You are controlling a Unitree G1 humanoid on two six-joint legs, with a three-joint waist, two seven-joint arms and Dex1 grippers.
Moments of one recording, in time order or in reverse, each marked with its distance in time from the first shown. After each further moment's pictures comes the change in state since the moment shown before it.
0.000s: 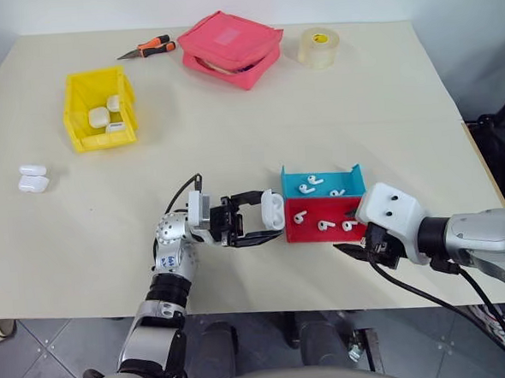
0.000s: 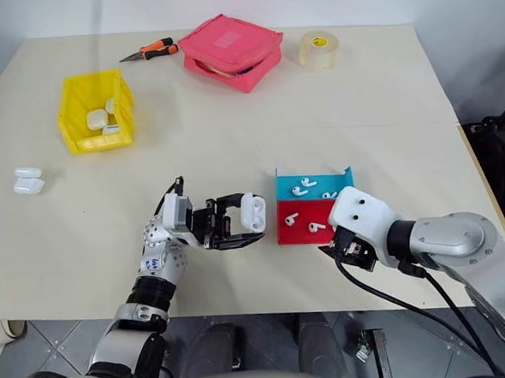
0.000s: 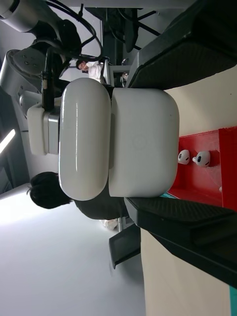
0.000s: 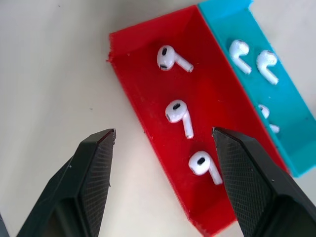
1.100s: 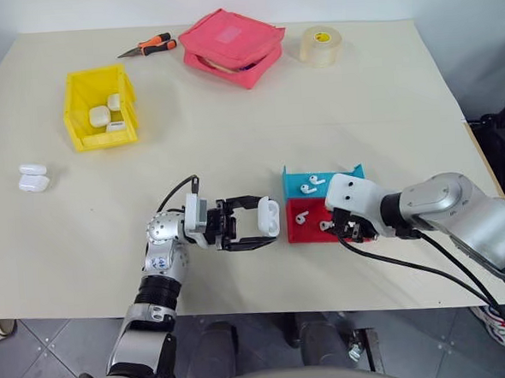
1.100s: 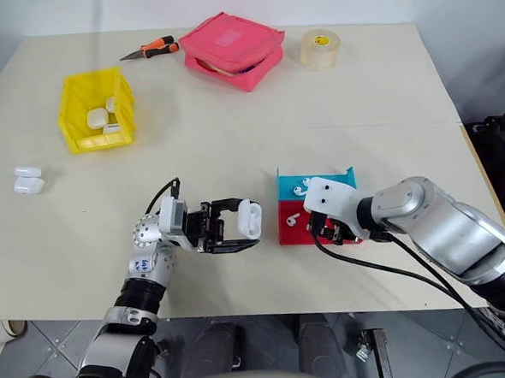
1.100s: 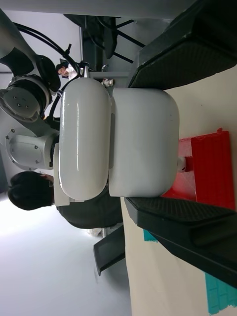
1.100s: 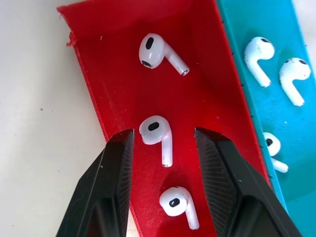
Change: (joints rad) left arm 0.016 0.067 -0.019 -0.073 0.042 0.023 0.011; right arm -0.408 0.008 0.498 0.279 -0.214 -0.046 0.122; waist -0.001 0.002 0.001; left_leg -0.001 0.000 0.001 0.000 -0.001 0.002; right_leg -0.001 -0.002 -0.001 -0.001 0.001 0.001
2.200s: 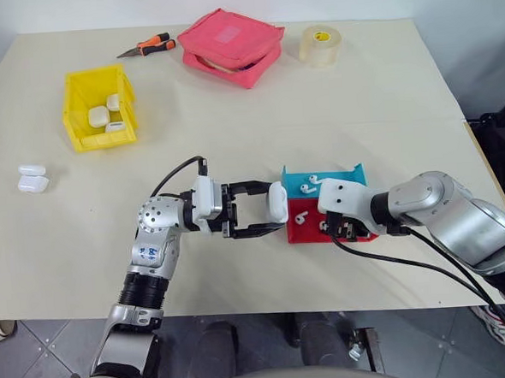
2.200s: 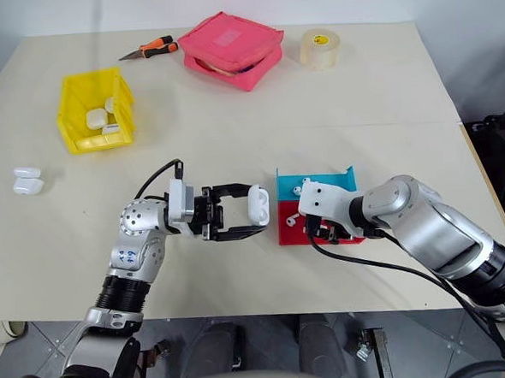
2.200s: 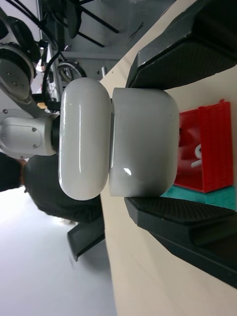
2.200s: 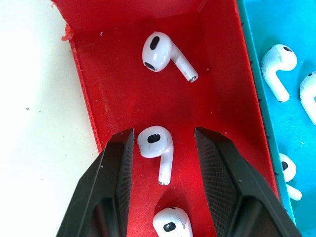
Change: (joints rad) left arm 0.009 0.101 -0.074 -0.258 0.107 0.186 0.237; right arm -0.001 0.071 0.029 0.089 -0.167 -0.097 0.121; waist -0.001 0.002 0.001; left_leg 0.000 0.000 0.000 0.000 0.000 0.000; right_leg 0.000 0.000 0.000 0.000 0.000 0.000
